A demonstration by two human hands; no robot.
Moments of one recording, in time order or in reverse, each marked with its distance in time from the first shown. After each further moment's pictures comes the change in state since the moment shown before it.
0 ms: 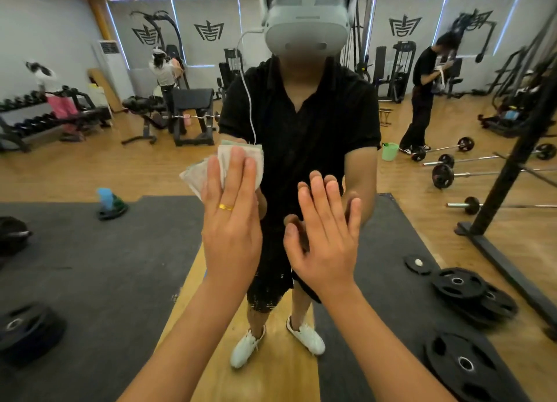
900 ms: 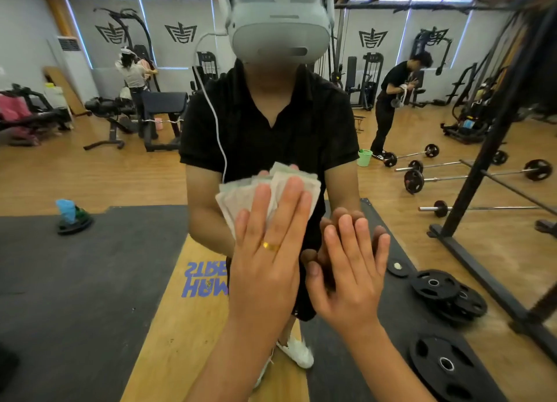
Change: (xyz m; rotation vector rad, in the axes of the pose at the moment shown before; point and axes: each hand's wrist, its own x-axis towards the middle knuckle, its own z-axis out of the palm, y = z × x) left_hand 0.000 0.003 0.014 0.069 -0.055 0.141; right_hand -0.008 0.005 0.003 -0.046 0.036 -0.027
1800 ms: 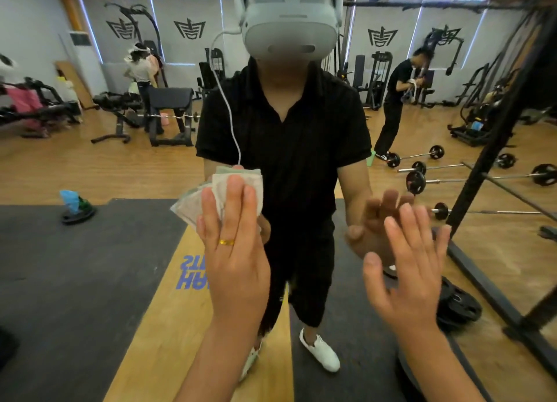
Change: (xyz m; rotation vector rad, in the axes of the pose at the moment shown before) left_hand -0.004 0.050 0.019 -0.156 0.074 -0.322; right_hand 0.003 0.109 -0.089 0.039 -0.113 0.035
